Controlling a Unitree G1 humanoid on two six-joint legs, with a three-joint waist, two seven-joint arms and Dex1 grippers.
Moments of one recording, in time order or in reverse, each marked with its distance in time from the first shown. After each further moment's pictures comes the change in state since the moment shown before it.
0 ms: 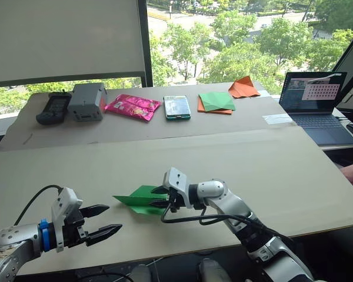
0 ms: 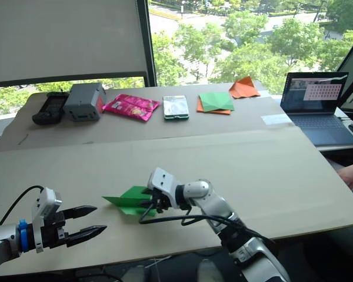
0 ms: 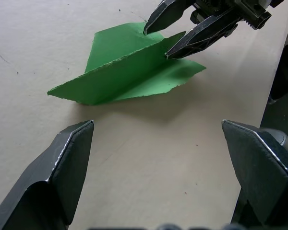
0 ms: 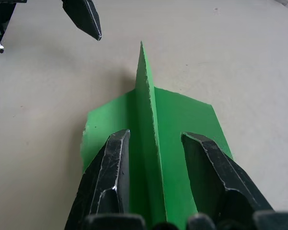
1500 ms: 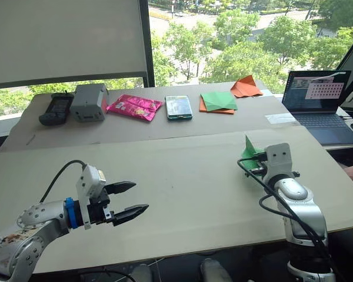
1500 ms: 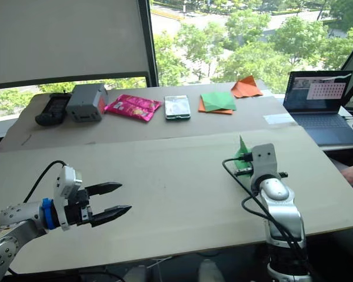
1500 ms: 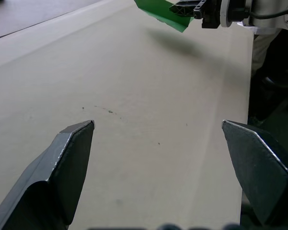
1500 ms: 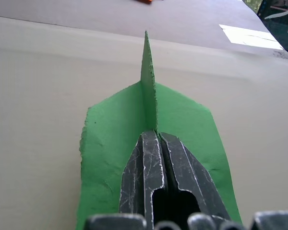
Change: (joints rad) left arm -0.257 -0.041 -0.149 -0.128 -0.093 0.035 0.124; right arm 0.257 -0.121 -0.663 -0.431 -0.136 0.537 -0.716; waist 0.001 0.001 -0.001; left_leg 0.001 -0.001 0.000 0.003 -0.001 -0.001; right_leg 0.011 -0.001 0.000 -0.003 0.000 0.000
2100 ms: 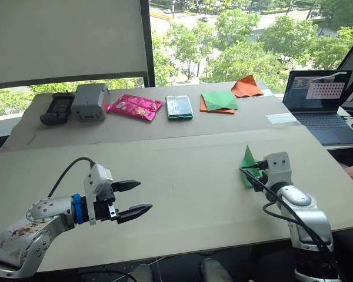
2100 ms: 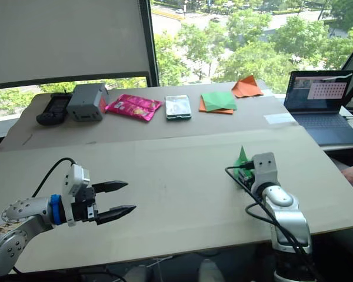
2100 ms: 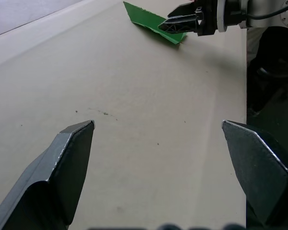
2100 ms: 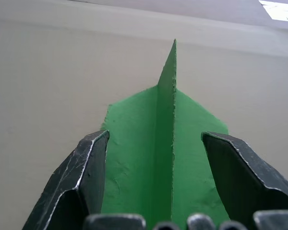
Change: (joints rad) left arm -0.029 0.001 -0.043 0.044 0.035 -0.031 -0.032; right arm 0.043 -0.096 -0.023 -0.036 0.146 -0.051 0.151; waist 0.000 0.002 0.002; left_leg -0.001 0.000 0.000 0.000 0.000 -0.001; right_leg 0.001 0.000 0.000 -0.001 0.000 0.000
